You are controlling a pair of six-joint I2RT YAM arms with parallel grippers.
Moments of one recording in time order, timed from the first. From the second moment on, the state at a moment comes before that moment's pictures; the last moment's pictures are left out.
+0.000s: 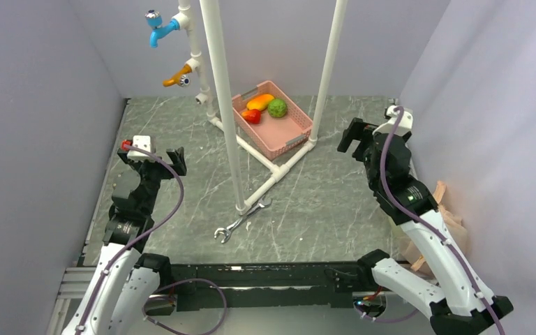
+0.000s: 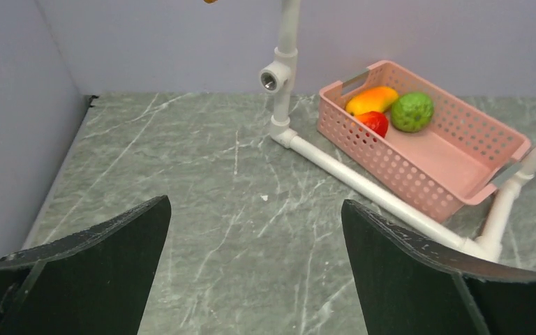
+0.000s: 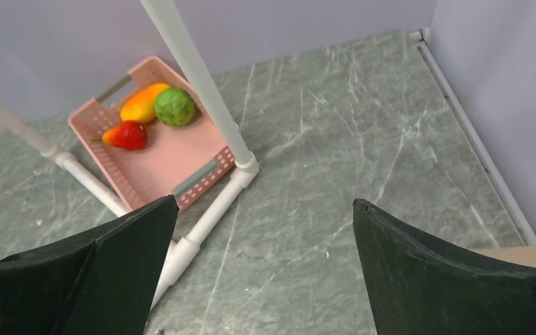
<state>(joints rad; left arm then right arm) -0.17 0.57 0.58 0.04 -0.11 -0.09 0.45 0.83 1.07 -0.43 0.54 0.31</state>
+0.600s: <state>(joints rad) -0.24 0.60 0.60 0.02 -0.15 0.04 0.45 0.92 1.11 -0.49 0.48 0.39</state>
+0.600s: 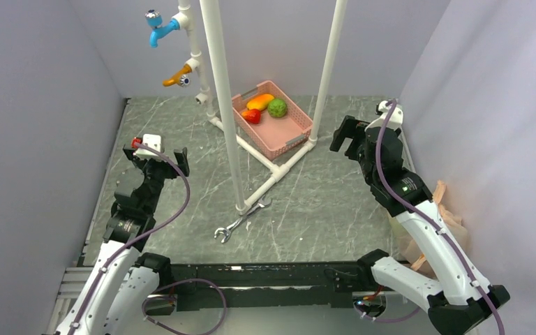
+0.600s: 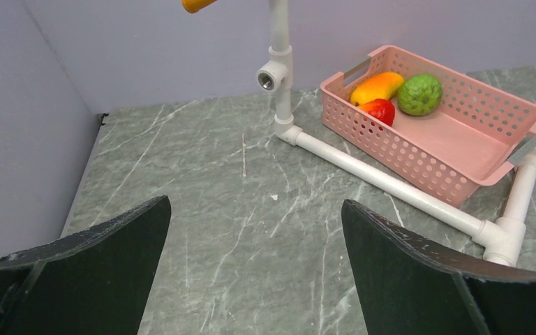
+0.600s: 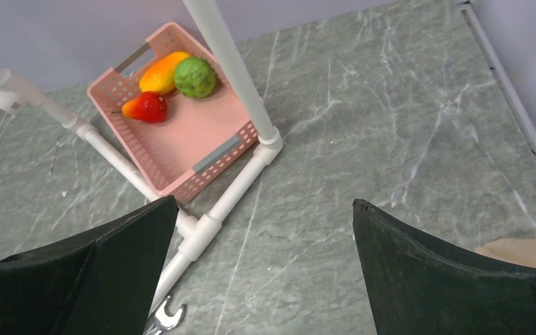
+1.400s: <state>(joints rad) -0.25 0.70 0.65 -0.04 -0.14 0.04 0.45 1.14 0.86 -0.21 0.02 0.49</state>
